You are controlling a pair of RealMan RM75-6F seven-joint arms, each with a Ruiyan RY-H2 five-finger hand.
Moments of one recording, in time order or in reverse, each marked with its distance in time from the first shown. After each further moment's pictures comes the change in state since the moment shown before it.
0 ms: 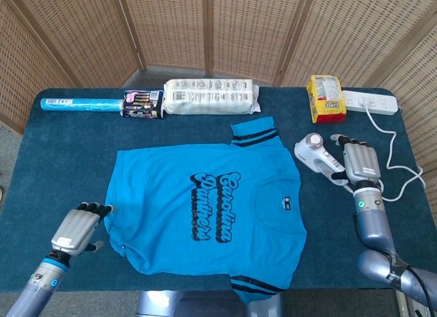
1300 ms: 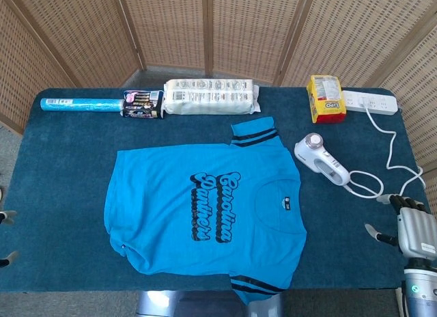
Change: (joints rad) left arm 0.296 0.203 0.007 0.102 0.015 0.305 -0.363; right arm -0.442 0.143 -0.244 -0.227 -0.450 0.447 0.227
